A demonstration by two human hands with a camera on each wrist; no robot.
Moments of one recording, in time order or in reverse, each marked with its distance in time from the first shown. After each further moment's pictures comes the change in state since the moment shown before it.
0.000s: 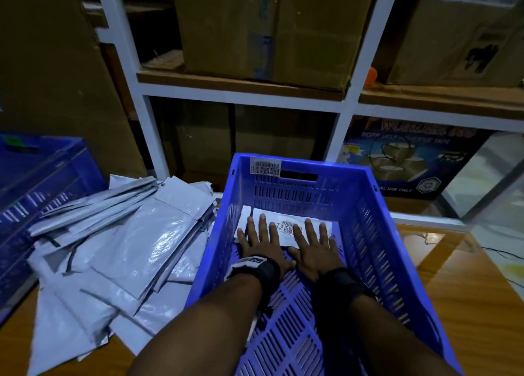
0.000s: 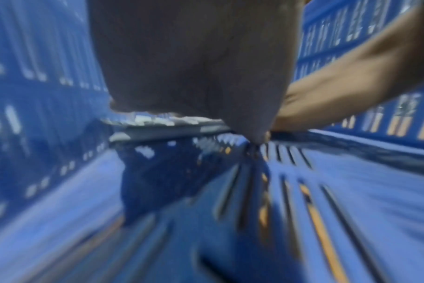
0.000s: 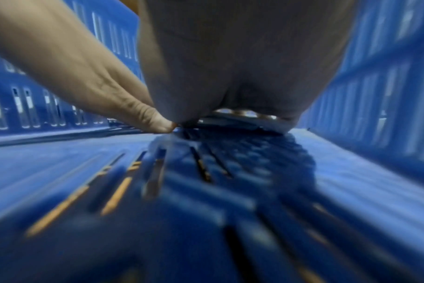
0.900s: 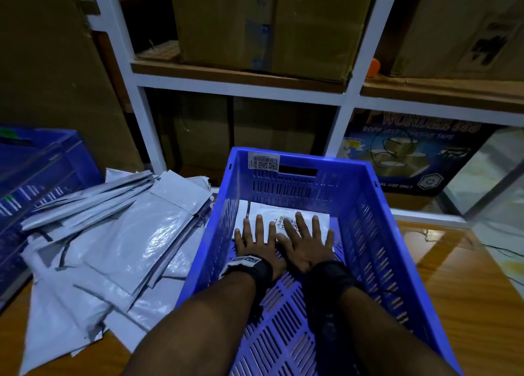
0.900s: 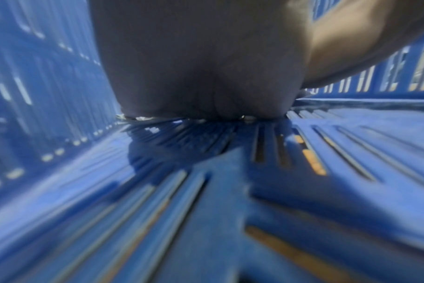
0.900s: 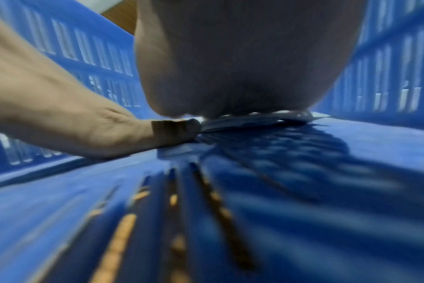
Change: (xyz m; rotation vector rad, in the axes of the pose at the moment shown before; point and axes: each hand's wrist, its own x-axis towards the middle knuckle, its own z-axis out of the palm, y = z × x) left_hand 0.005 -0.010 0.023 -0.057 0.048 0.037; right_hand 0.004 -0.015 -0.001 0.136 0.035 0.032
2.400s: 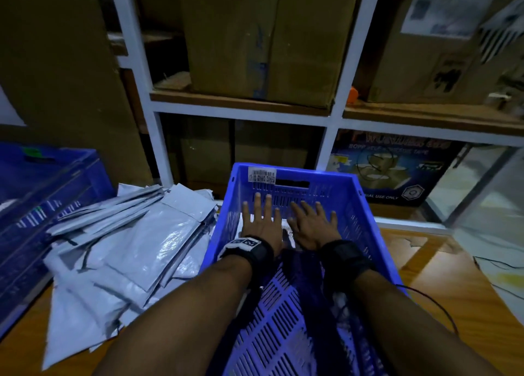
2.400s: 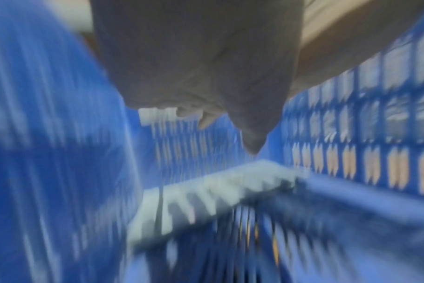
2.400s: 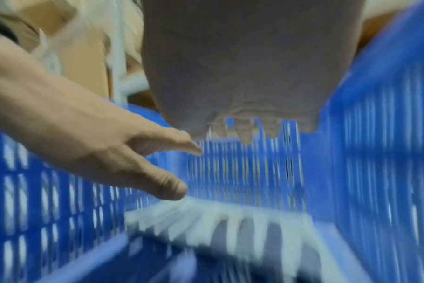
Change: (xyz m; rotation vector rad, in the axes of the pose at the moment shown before) left_hand -0.032 0.020 -0.095 0.240 0.172 0.097; right_hand -0.031 -0.022 -0.096 -0.080 0.084 -0.027
